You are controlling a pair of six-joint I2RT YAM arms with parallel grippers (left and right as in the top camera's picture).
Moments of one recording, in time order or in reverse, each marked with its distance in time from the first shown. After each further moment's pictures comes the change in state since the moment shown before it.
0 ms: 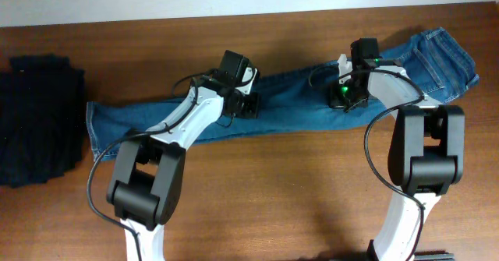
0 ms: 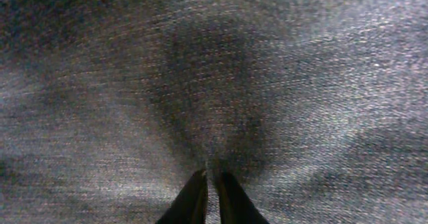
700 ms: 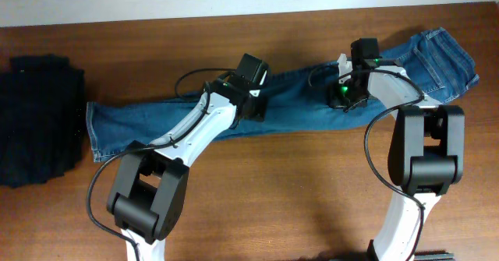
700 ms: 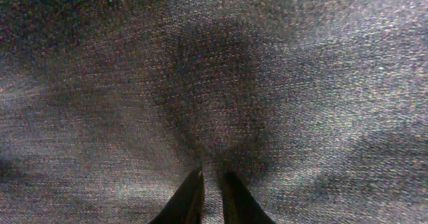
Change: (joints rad) left arm -0.091 -0.052 0.005 -0.019 -0.297 0.000; right arm 0.000 0.000 0.000 0.005 -0.009 0.000
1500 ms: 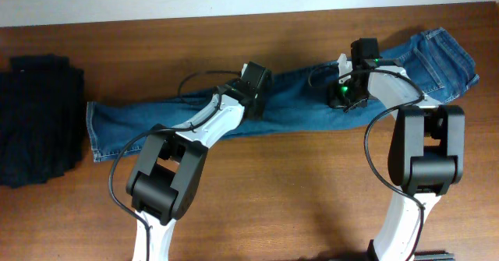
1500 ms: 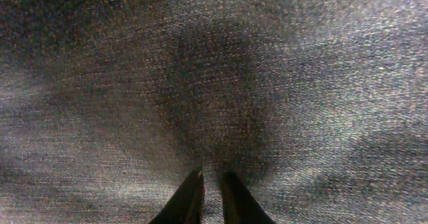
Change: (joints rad) left arm 0.000 0.157 0.000 0.177 -0.204 0.000; right arm 0.000 0.000 -0.001 0.001 -0.001 0.000
